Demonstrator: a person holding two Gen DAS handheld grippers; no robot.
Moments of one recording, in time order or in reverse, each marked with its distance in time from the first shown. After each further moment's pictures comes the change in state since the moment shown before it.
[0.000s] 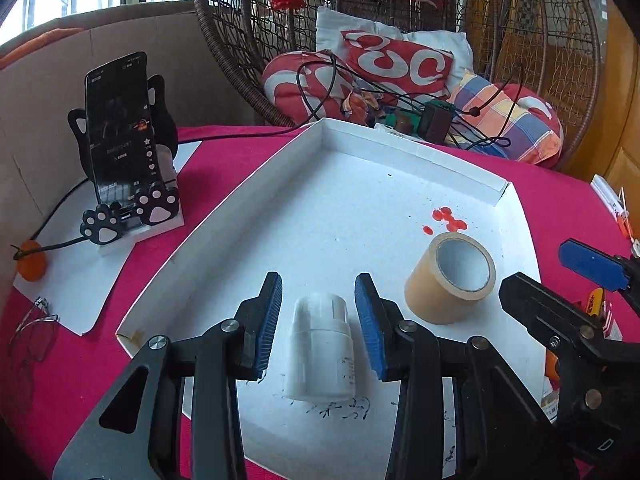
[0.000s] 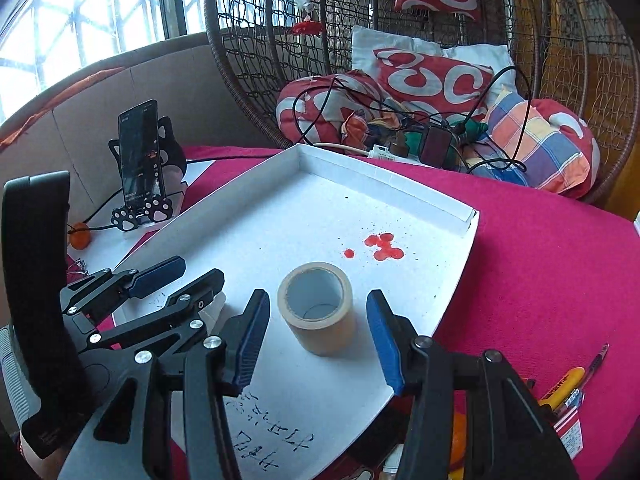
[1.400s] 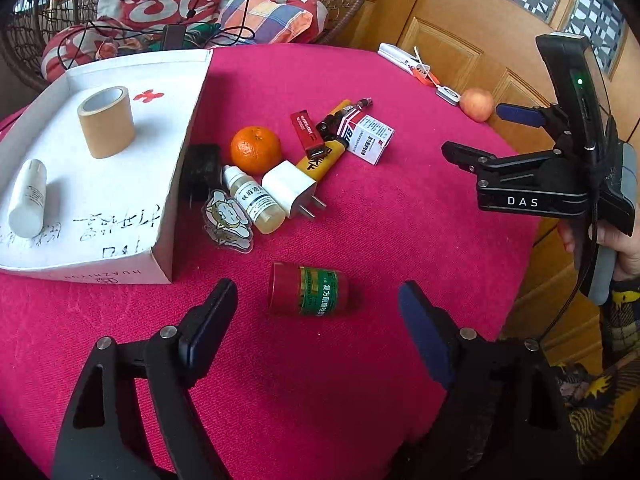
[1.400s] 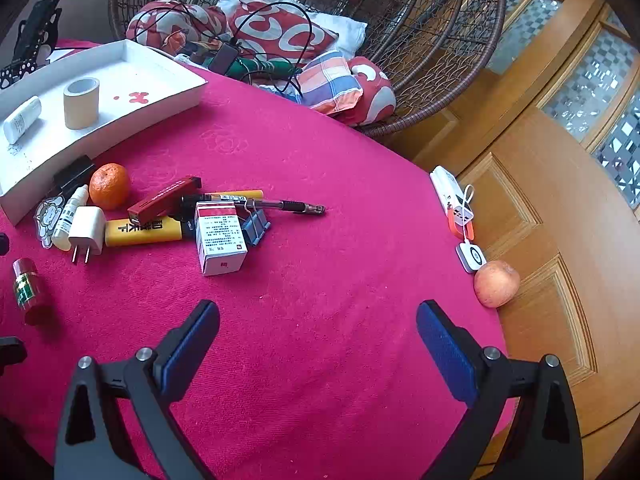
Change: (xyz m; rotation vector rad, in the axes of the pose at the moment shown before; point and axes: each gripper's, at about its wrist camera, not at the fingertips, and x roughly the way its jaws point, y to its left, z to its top) left arm -0.079 -0.131 -0.121 0.365 0.245 -0.591; right arm -0.109 -0.124 -0.111 -0.131 0.199 -0.607
